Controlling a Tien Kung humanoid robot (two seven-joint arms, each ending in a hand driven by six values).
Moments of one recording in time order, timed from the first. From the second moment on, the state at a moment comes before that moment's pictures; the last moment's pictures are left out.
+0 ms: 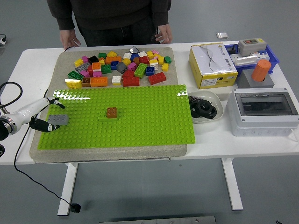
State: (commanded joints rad) left arm -0.51 0.60 -0.84 -1.06 1.68 -0.11 -0.04; right arm 0.08 -0.11 1.02 0.18 -0.80 -0.08 0.00
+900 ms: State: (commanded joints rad) left arm -0.08 0.53 -1.42 -1.63 1.66 -0.18 0.02; right arm 0.06 -0.11 1.04 0.18 -0.81 -0.08 0.00
